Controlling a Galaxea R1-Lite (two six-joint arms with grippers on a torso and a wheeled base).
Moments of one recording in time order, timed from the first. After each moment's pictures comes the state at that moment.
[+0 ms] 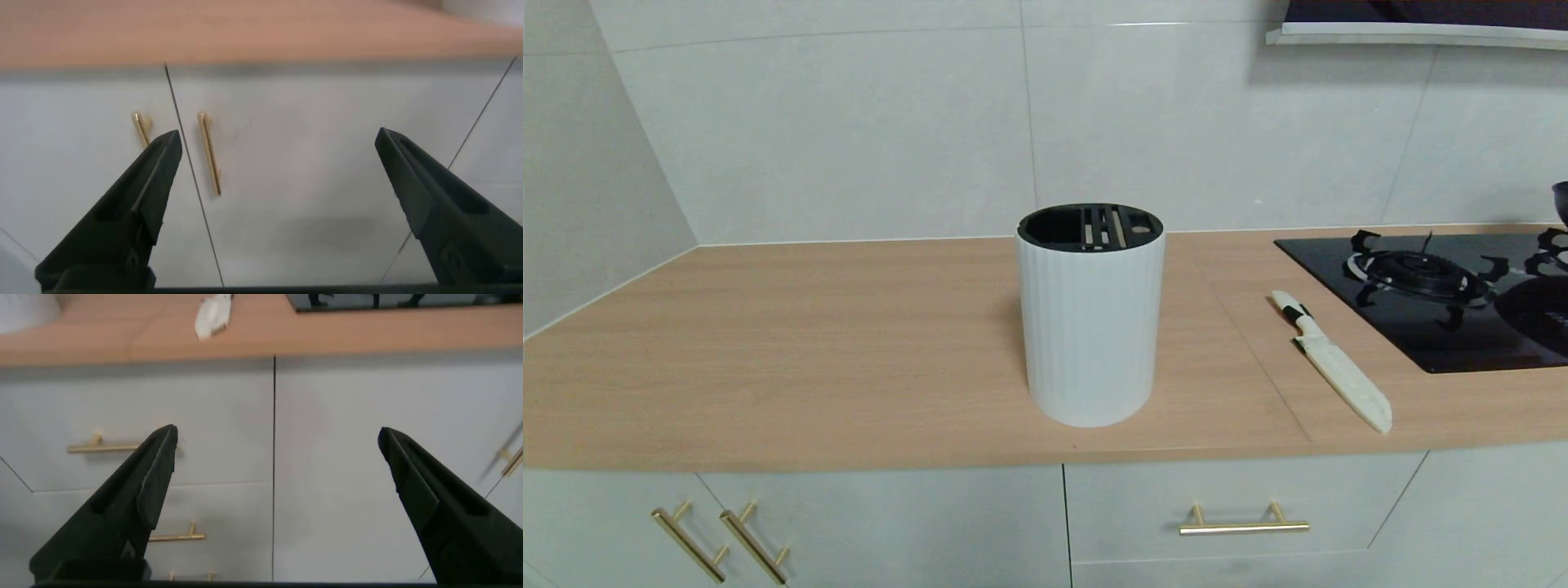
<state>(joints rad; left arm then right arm) 0.00 0.00 0.00 0.00 0.01 0.00 0.00 0.00 0.00 0.01 -0.03 0.00</state>
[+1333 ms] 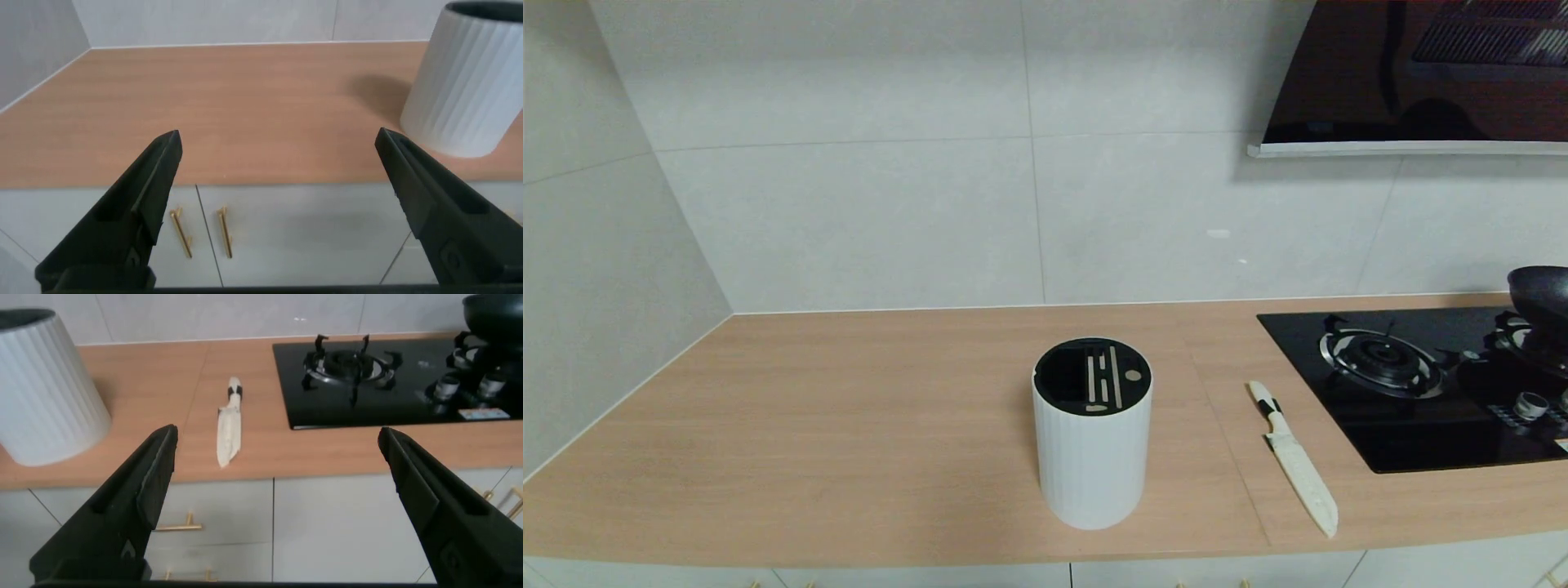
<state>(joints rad) 0.00 0.00 0.00 0.00 0.01 0.00 0.00 0.00 0.00 0.01 -0.03 0.00</state>
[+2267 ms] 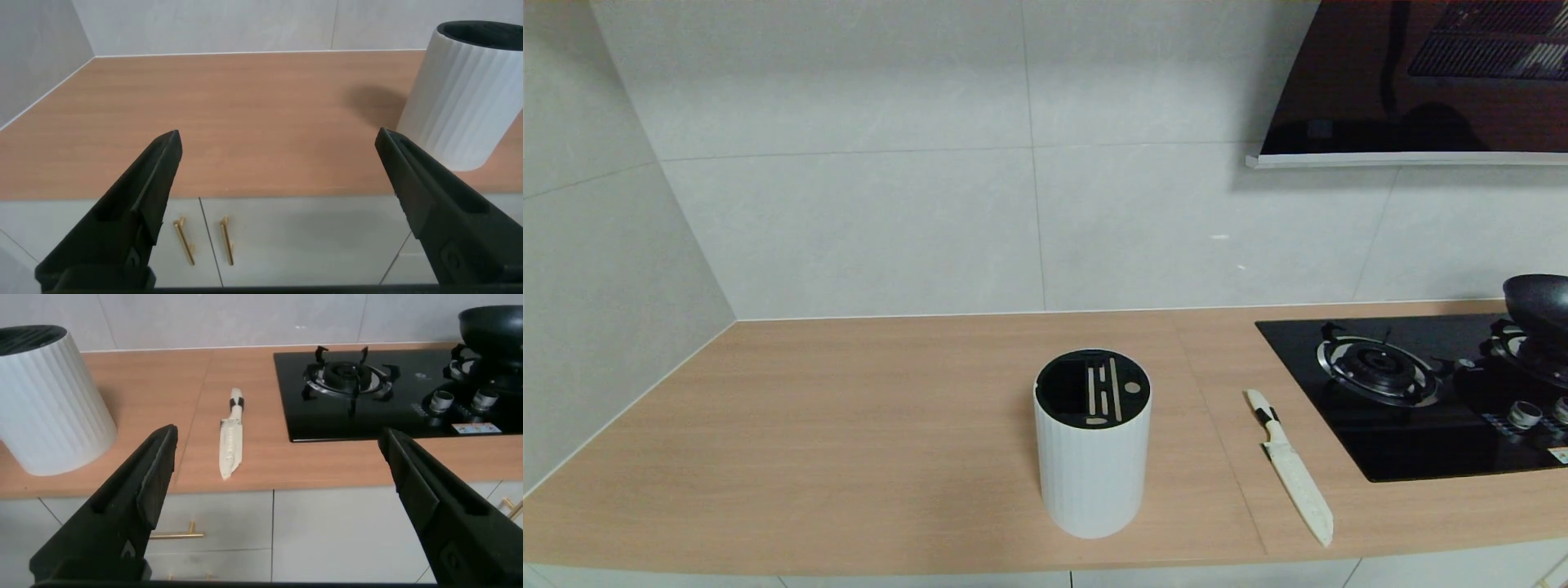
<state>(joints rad) 0.00 0.00 0.00 0.00 0.01 0.00 0.00 0.00 0.00 0.01 -0.02 -0.01</state>
